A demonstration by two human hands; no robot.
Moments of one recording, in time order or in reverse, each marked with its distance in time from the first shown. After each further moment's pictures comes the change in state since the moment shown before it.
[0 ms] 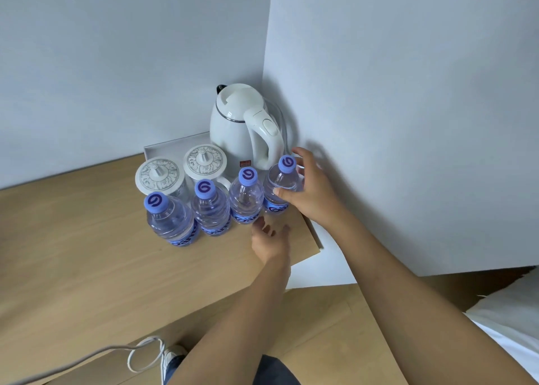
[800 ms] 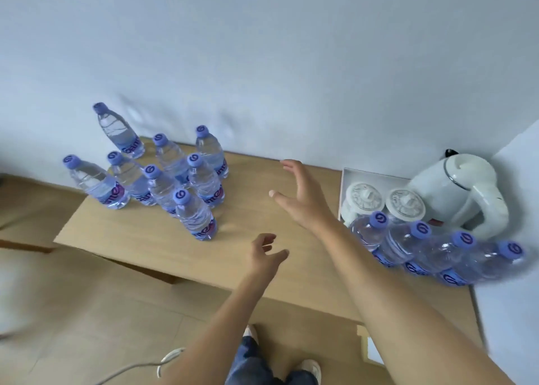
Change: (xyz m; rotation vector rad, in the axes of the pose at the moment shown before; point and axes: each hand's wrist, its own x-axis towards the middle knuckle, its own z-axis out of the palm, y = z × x) left_hand 0.015 0.050 -0.349 0.010 0.213 0.155; right_hand -0.048 -0.207 0.284 -0.017 -0.445 -0.489
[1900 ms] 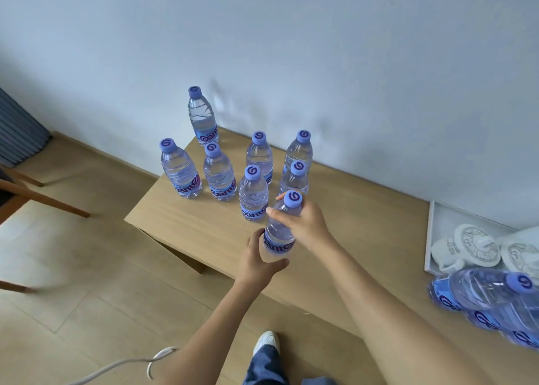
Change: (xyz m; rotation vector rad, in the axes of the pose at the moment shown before) left_hand 0.076 -0.063 -0.189 0.008 0.074 0.110; right_hand 0.041 -0.048 0.201 0.246 -0.206 0.210
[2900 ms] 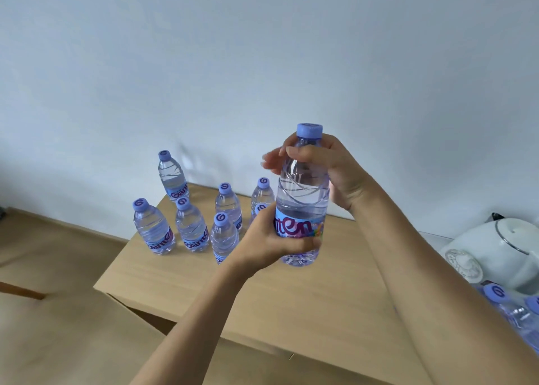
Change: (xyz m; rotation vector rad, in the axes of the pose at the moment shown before) left_hand -0.032 0.200 -0.012 -0.181 -0.545 0.479; right_hand -0.036 -0.192 -0.127 0.397 -0.272 -0.319
